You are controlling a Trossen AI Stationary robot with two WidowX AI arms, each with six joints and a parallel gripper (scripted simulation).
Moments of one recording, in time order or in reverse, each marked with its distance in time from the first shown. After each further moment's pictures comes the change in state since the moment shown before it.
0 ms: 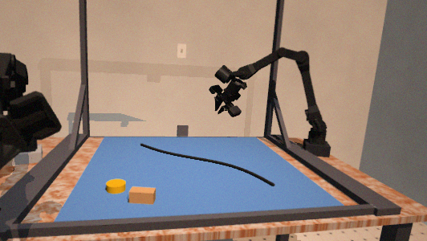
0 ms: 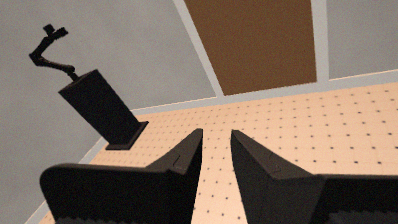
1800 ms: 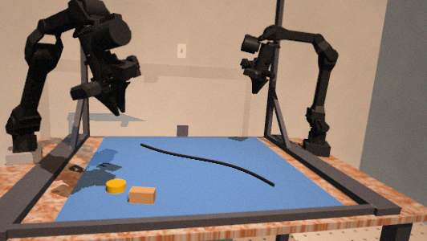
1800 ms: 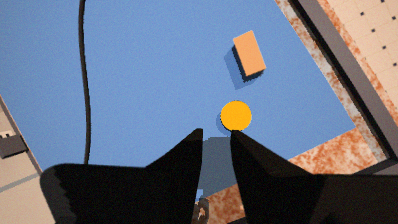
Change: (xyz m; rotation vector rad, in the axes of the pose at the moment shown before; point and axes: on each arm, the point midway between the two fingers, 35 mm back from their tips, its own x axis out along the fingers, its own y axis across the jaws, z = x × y) left arm -0.242 -0.096 -0.028 -1.602 0.498 -0.216; right arm -0.286 0.213 -0.156 -0.587 1.255 0.299
